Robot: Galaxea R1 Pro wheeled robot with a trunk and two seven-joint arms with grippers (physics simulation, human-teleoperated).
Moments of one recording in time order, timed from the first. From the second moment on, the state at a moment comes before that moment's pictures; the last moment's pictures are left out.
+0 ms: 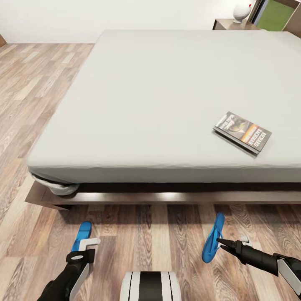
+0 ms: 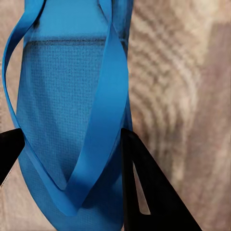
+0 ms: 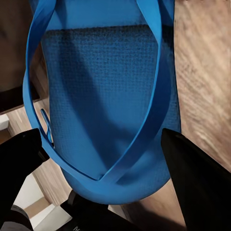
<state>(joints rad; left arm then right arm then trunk) -0.42 0.05 -0.03 -0.69 0.08 0.31 0.30 -0.46 -0.45 -0.03 -0.57 -0.59 0.70 1.04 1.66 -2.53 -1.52</state>
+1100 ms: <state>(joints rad) -0.42 0.05 -0.04 -0.69 0.08 0.31 0.31 -0.46 -0.45 -0.03 -0.56 -0.59 0.70 1.04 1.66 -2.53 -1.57</state>
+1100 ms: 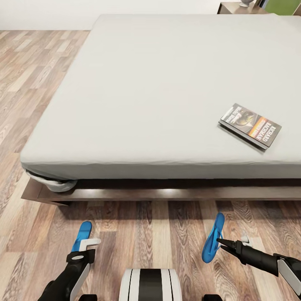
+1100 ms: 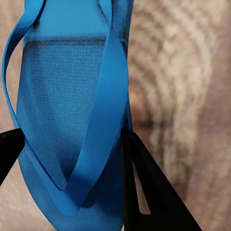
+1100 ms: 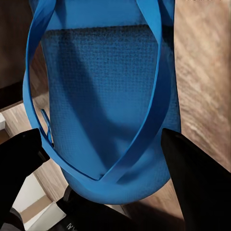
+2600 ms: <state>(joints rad) -0.42 0.05 -0.03 -0.69 0.09 0.24 0.31 -0.46 -0.45 -0.03 -0.56 -0.59 0.70 1.04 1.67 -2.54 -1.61</state>
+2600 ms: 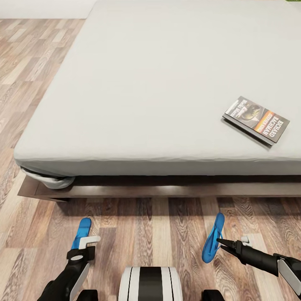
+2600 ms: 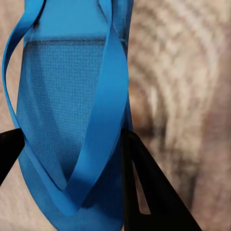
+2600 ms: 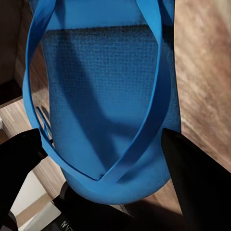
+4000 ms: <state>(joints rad) -0.42 0.05 -0.03 -0.69 0.07 0.23 0.30 -0.46 -0.45 -0.03 -0.56 -0.59 0.70 1.04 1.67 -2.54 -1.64</state>
